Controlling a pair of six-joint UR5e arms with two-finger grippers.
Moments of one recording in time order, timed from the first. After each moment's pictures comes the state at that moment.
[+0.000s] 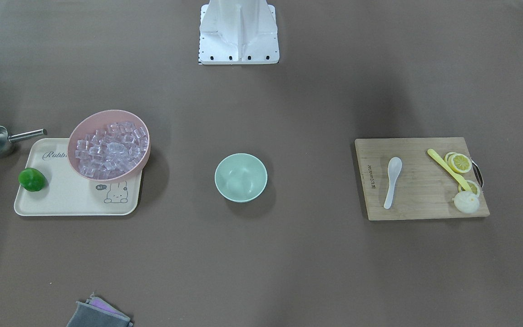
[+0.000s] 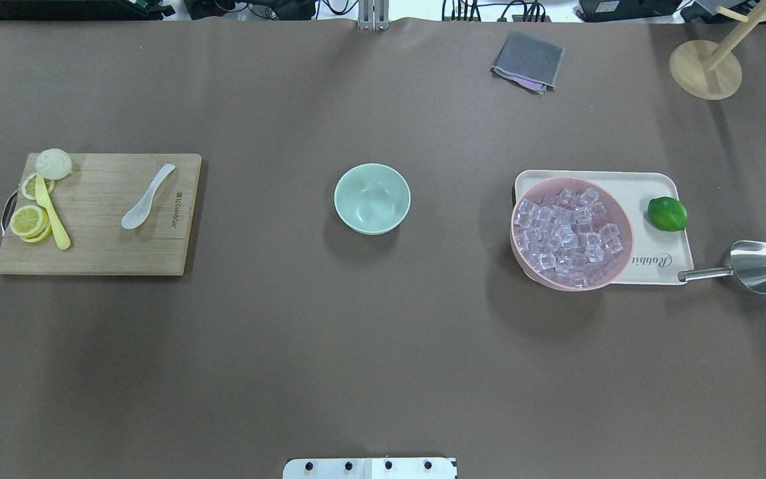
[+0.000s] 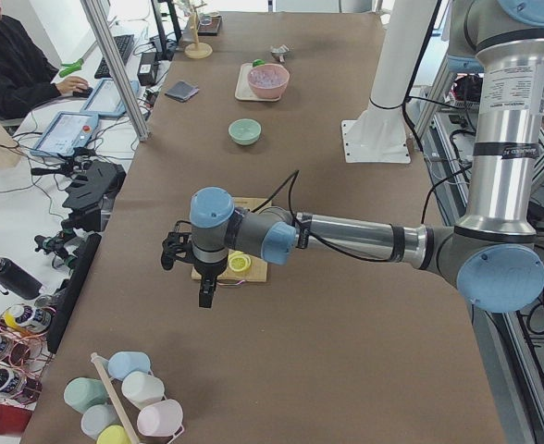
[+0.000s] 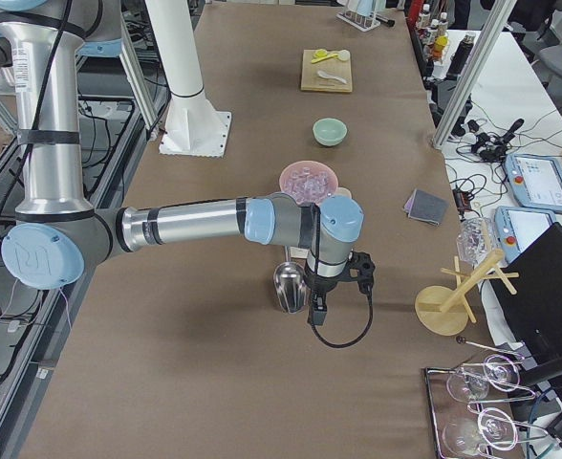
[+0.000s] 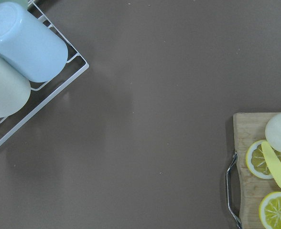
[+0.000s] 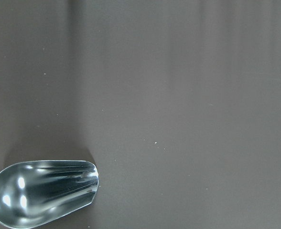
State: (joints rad) left arm -1.49 -1.59 -1.65 -1.76 -2.26 -0.24; right arm 1.55 -1.57 1.73 -1.82 2.24 -0.07
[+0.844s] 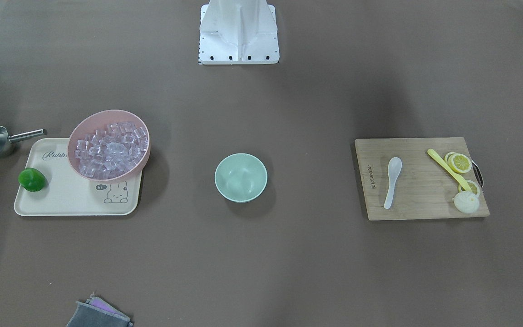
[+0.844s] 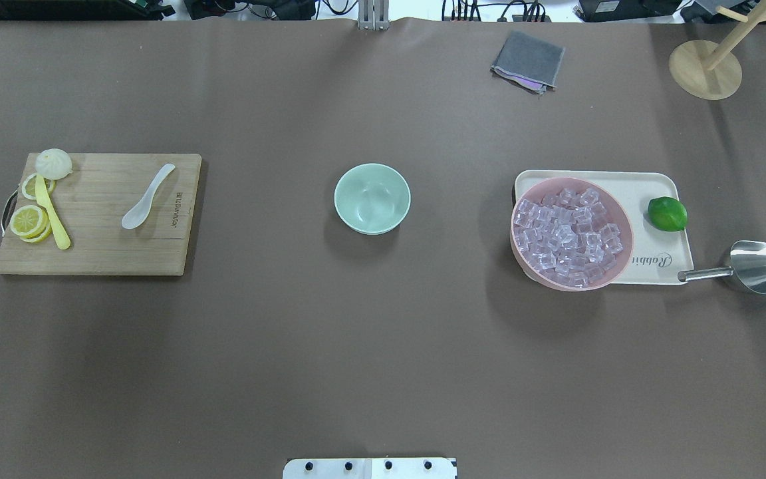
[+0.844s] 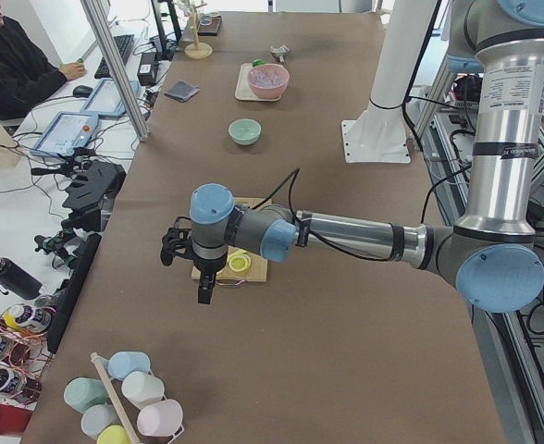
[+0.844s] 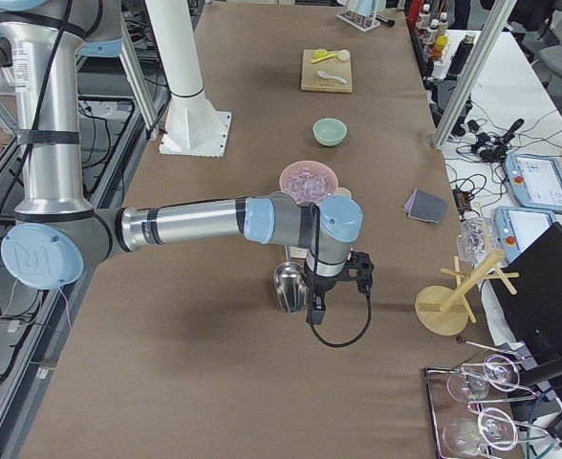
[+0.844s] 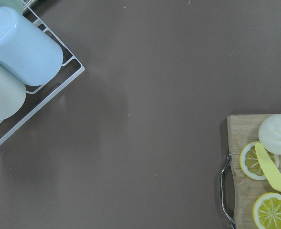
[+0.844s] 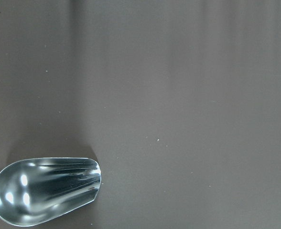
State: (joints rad) left arm -1.49 -1.60 -1.66 -1.77 -2.27 -0.24; right arm 1.55 -1.57 1.74 -1.83 2.25 -0.07
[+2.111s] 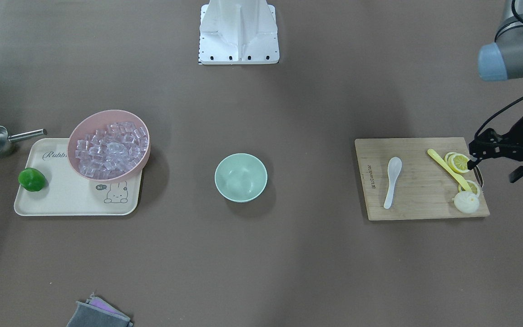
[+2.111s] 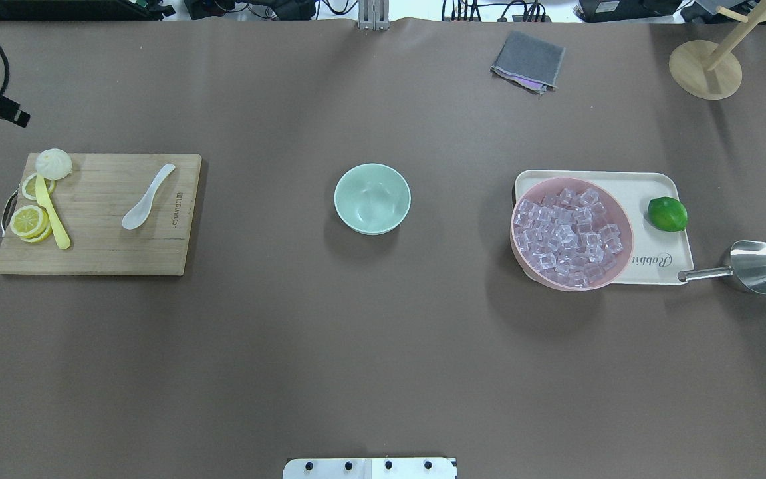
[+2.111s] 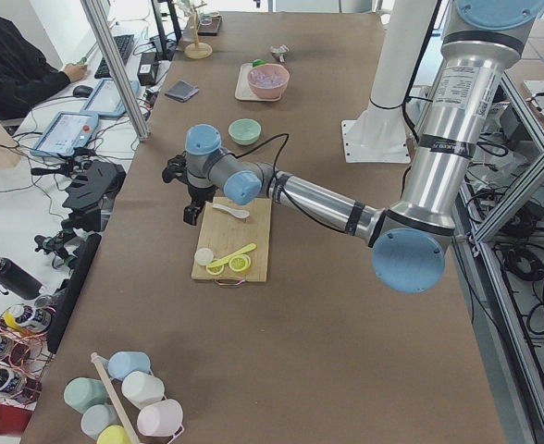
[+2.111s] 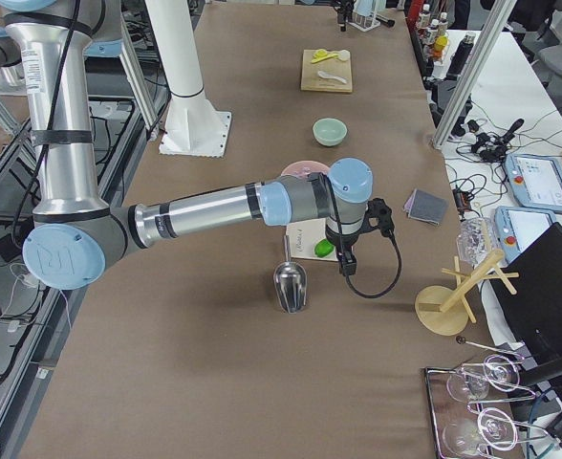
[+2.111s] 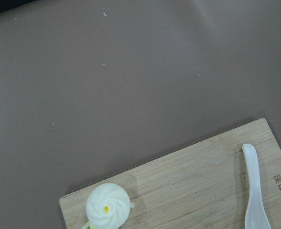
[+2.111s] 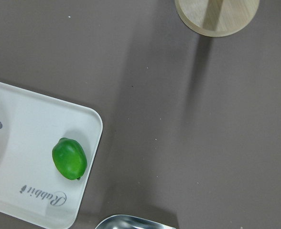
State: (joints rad) left arm -1.18 -1.82 -1.66 -1.88 -2.23 -0.32; right arm 1.49 -1.52 1.77 -1.55 2.43 -0.01
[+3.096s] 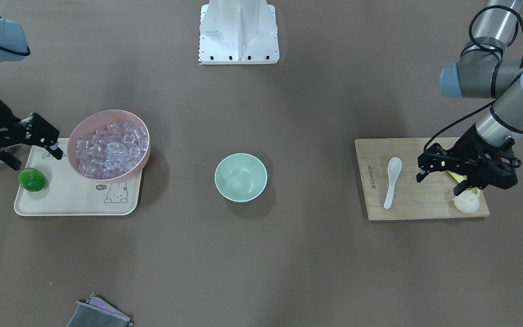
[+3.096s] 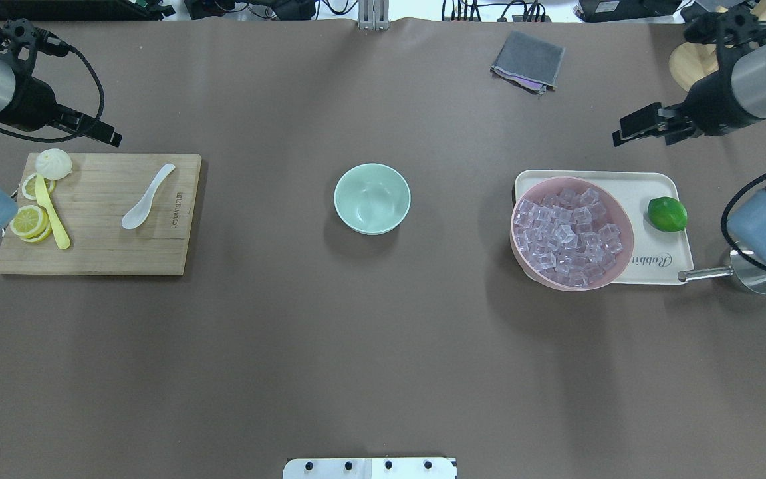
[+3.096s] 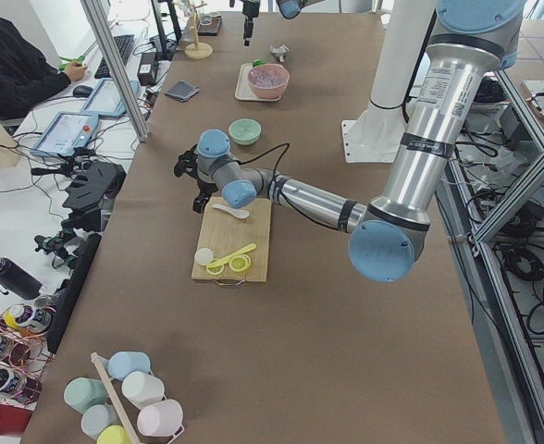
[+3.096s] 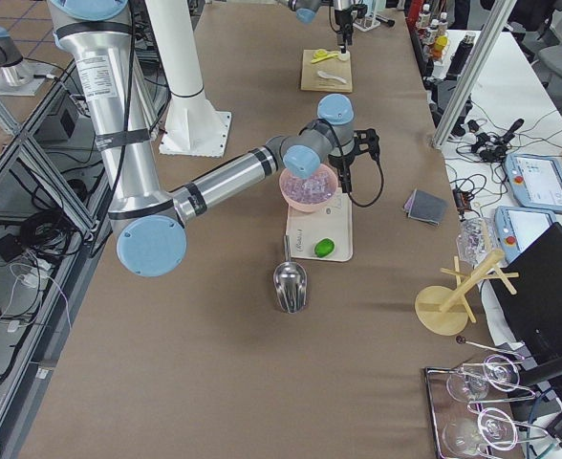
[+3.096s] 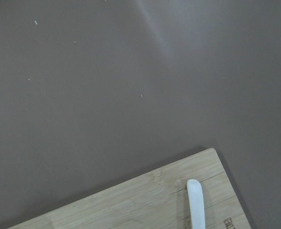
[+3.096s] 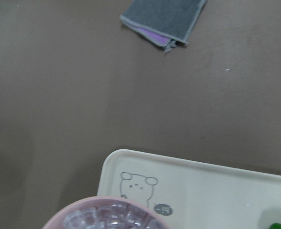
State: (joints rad) left arm -1.06 -1.86 -1.55 -2.16 -2.19 -0.55; right arm 1.02 -1.35 1.87 -1.23 2.19 0.81
